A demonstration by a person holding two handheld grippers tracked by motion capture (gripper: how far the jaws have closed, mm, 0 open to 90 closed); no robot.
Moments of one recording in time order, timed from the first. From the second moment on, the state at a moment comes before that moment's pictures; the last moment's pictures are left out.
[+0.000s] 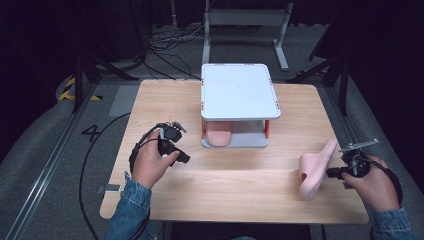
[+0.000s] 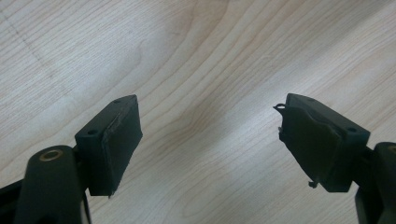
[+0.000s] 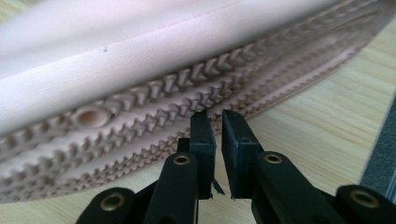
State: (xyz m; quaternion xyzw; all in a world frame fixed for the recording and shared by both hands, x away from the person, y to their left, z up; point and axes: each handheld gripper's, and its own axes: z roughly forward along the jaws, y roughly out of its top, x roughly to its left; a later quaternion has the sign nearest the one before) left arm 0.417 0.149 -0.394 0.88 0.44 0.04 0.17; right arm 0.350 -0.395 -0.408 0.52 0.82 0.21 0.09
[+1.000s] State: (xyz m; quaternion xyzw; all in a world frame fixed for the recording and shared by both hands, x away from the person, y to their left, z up) left arm 0.411 0.156 -0.397 0.88 0.45 0.03 0.17; right arm 0.330 -0.399 -0.361 0.54 0.81 0.18 0.13
